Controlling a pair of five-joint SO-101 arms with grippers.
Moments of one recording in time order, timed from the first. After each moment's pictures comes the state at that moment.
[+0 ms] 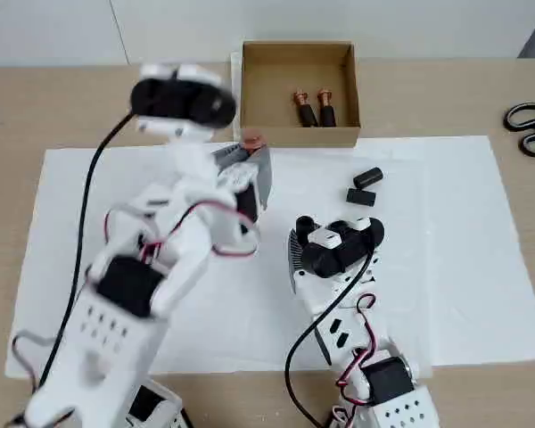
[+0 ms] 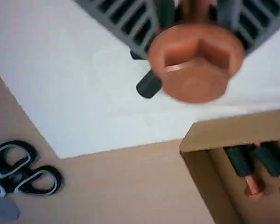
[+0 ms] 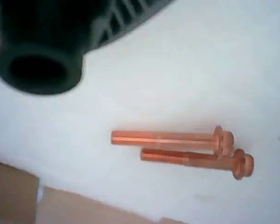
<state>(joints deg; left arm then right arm) 24.7 -45.1 31.3 46.8 24.0 -24.0 -99.9 96.2 28.9 -2.5</state>
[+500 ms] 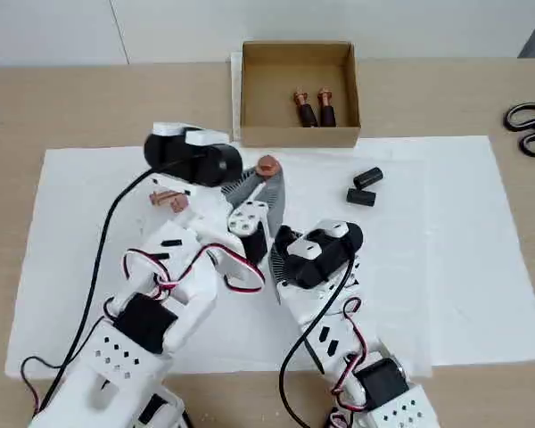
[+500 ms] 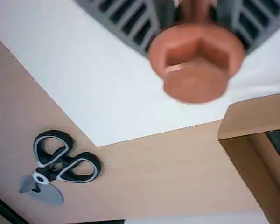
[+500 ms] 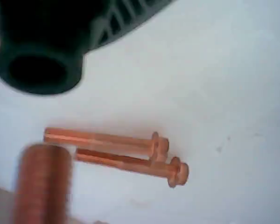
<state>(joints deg) 29.4 -53.8 51.7 28.9 23.4 -30.9 -99.9 96.2 28.9 -2.5</state>
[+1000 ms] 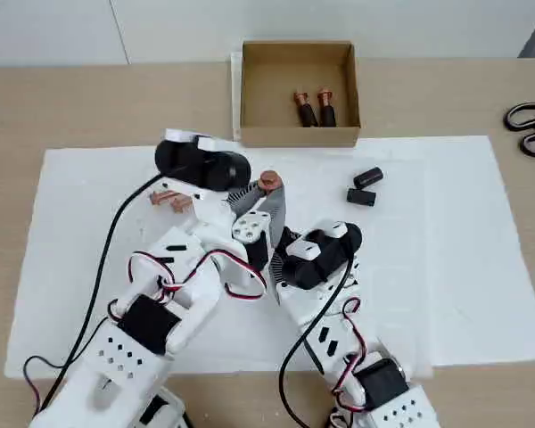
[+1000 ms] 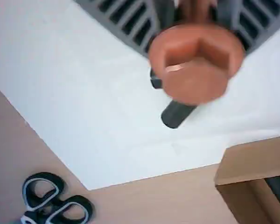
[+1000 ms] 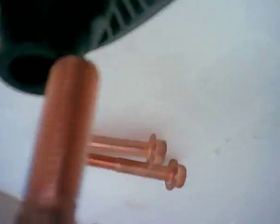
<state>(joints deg) 30.7 -54.2 54.3 31.7 23.3 -31.3 -99.9 96.2 29.0 -2.5</state>
